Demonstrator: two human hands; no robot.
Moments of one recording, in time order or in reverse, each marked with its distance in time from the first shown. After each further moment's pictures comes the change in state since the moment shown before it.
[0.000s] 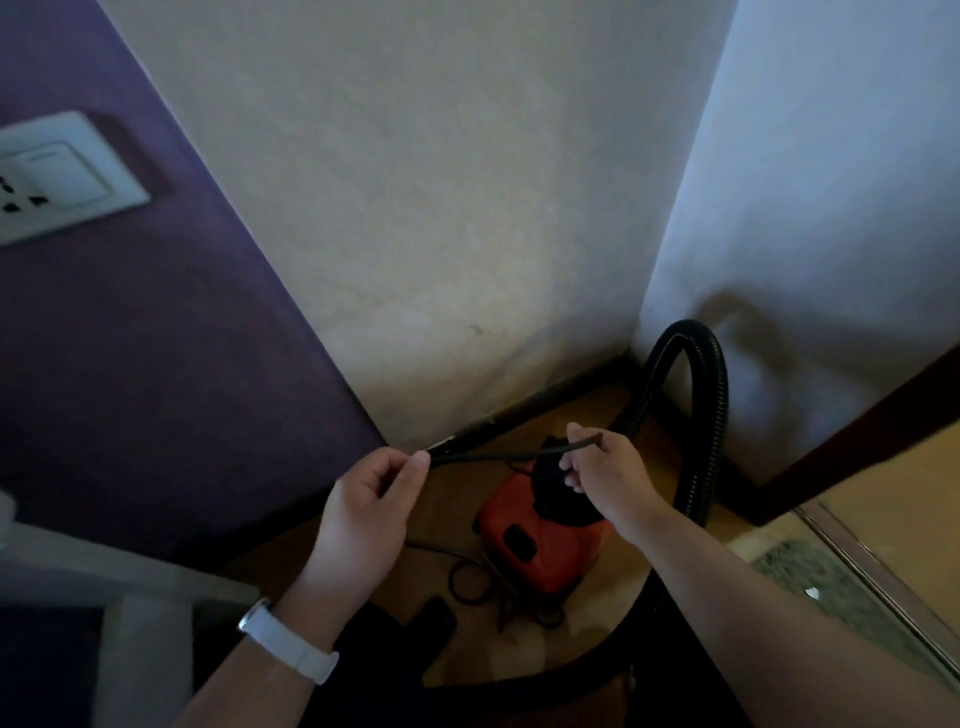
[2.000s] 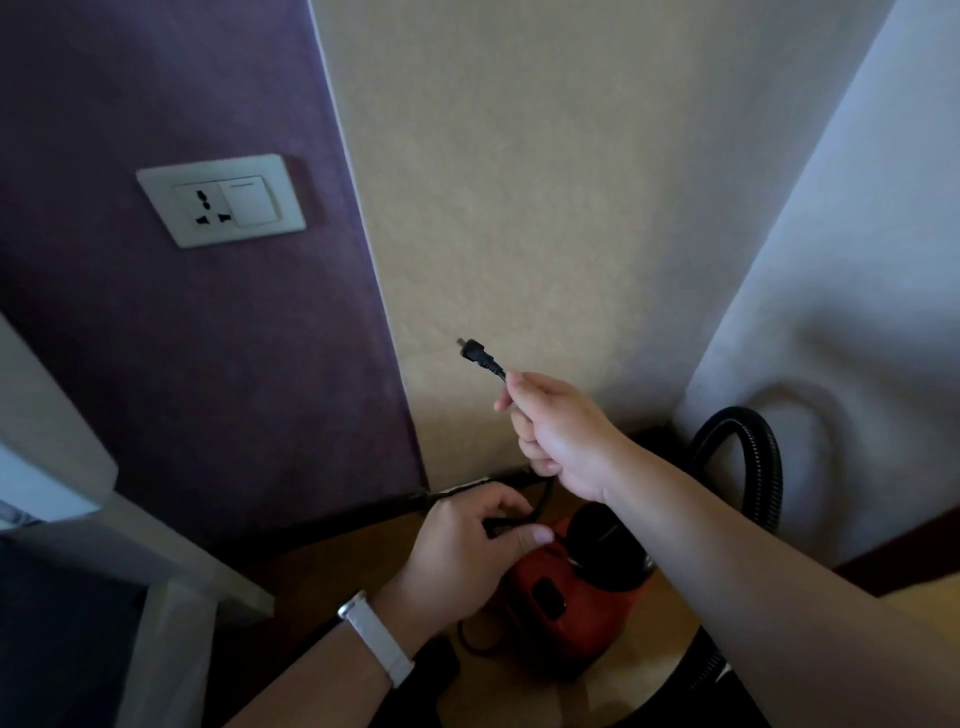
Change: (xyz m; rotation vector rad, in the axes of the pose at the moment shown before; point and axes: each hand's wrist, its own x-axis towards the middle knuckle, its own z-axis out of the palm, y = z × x) left_hand 0.002 -0.003 -0.004 0.048 -0.172 0.199; right_hand -0.017 -0.148 0.063 0.216 -0.448 -0.160
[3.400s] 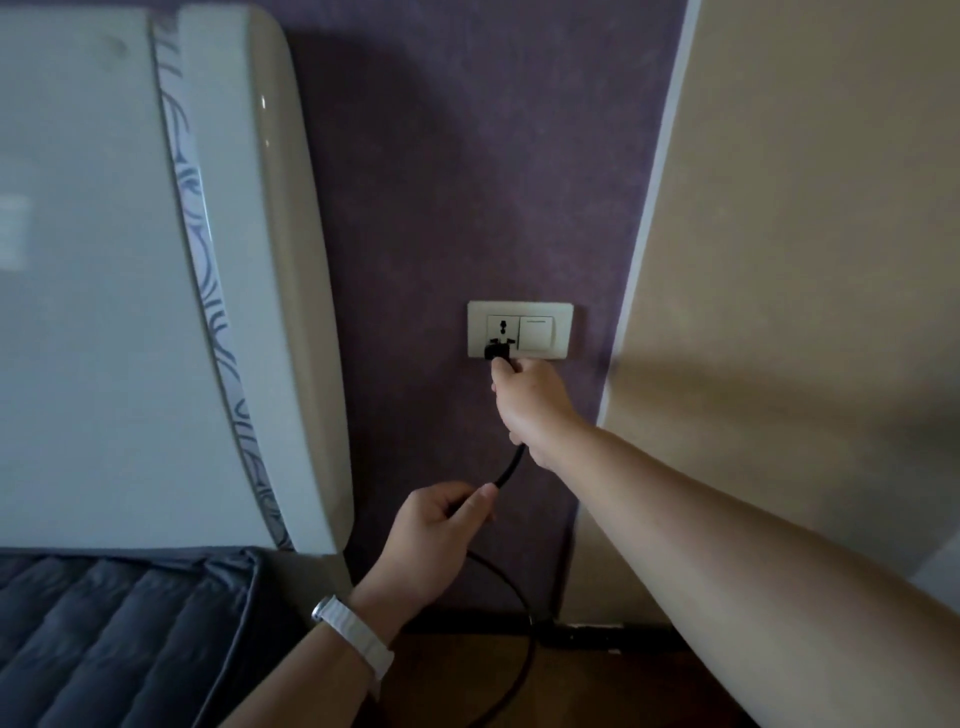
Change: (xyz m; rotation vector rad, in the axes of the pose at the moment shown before) left_hand -0.015 -0.028 -0.221 -0.081 0.515 -0.016; right_hand 0.090 -0.127 0.245 -0.350 0.063 -0.257
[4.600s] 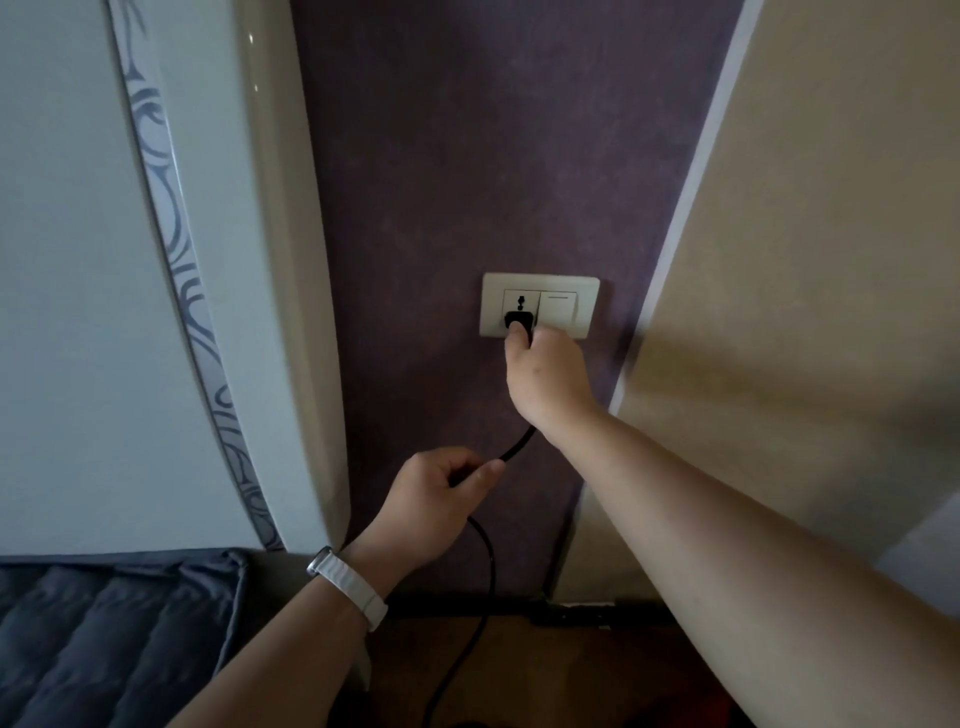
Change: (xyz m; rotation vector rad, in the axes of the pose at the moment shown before) left_hand 0.043 -0.028 -0.019 0.042 -0.111 0.039; right_hand 0.024 0.005 0.015 -0.331 0.235 -0.187
